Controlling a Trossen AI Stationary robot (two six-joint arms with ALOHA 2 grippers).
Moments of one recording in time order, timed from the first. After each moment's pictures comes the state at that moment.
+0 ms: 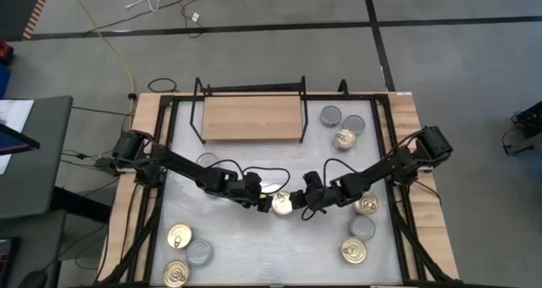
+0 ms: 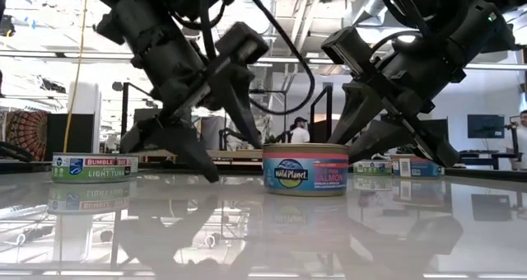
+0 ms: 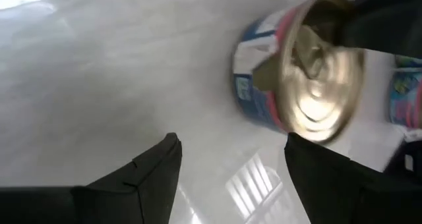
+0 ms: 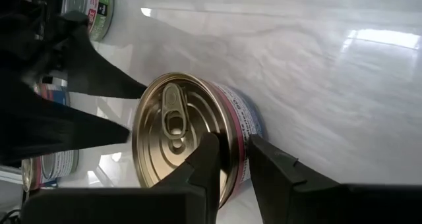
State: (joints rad) left arm -0.24 1.75 0.97 -0.04 -0.06 -1.37; right arm 0.36 1.69 0.75 0.11 0.34 1.55
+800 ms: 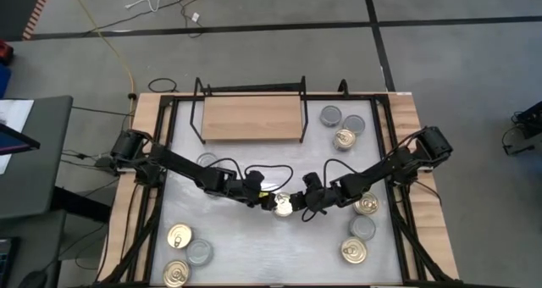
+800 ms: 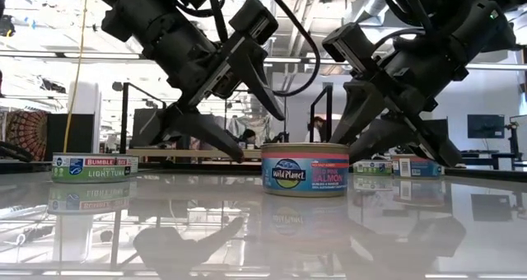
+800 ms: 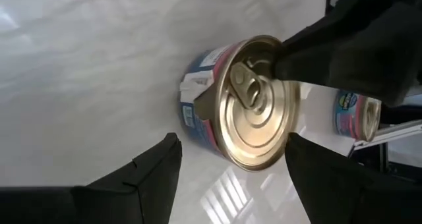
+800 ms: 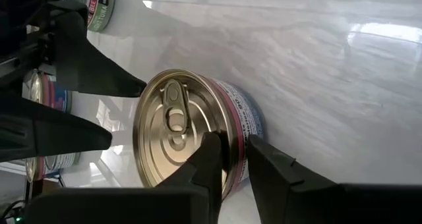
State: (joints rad) left arm -0.24 1.76 0.97 0.09 -0.11 -1.39; right arm 0.37 1.69 0.75 0.11 0.31 1.54
